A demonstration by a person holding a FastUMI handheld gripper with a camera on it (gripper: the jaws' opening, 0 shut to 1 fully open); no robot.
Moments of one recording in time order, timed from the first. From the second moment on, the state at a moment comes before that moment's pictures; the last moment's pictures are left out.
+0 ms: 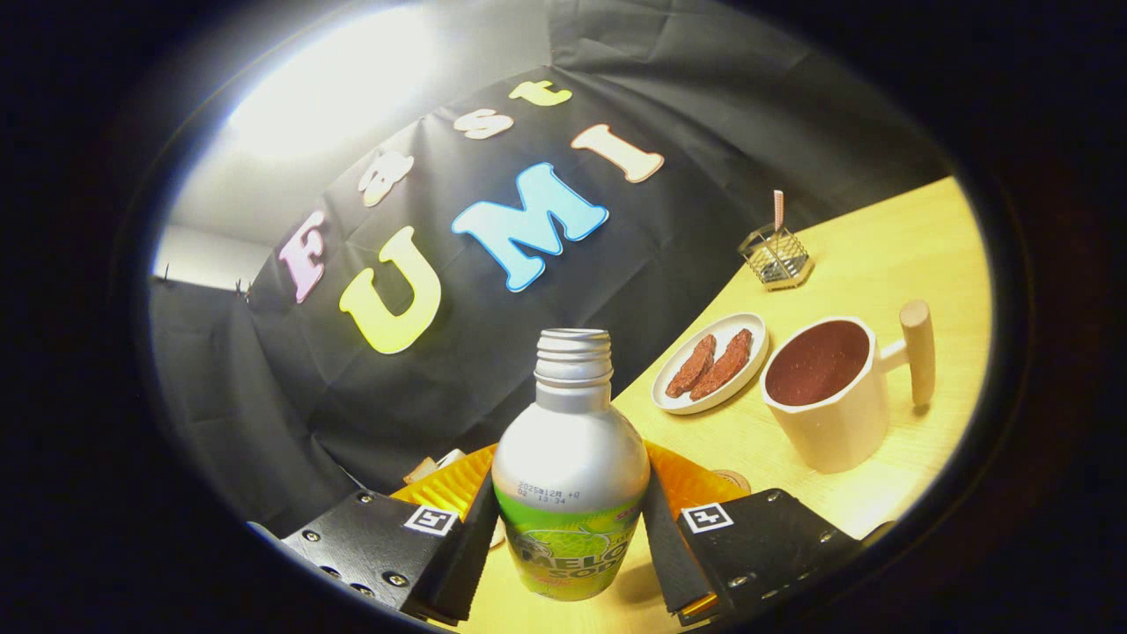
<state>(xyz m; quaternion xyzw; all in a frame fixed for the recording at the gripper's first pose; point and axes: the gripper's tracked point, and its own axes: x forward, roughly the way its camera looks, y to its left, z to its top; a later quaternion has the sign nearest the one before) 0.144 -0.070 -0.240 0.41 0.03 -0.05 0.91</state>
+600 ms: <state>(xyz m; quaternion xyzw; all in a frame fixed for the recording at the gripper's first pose) 0.154 -0.075 -0.229 0.59 -0.01 -0.04 0.81</state>
